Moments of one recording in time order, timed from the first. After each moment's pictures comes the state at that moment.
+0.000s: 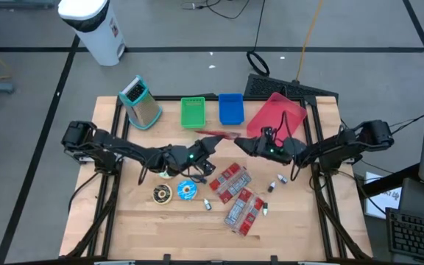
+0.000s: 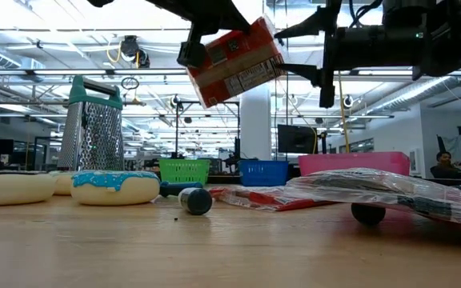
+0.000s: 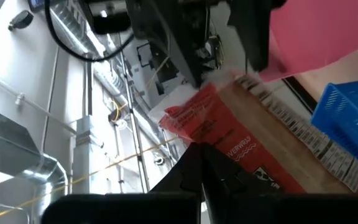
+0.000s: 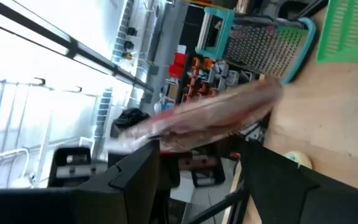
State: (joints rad) left arm -0.19 1.62 1.00 0.59 -0.78 1.89; right arm 0.02 1.38 0.39 1.16 0.31 1.32
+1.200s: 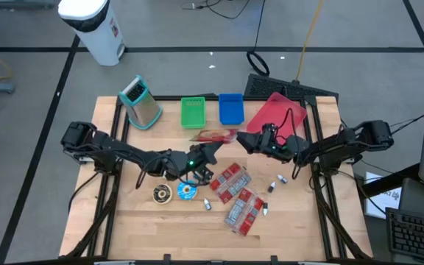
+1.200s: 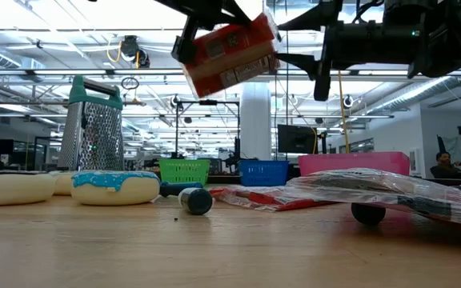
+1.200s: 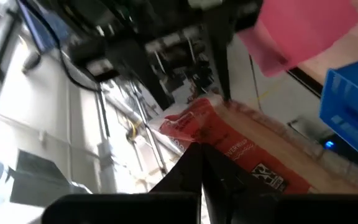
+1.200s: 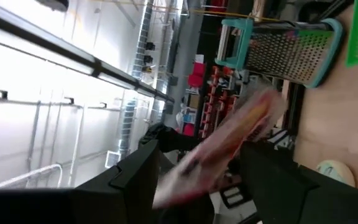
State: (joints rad) left arm -0.23 1.62 1.00 0.58 -0.79 2.09; right arm 0.00 1.38 0.39 1.25 0.31 1.40
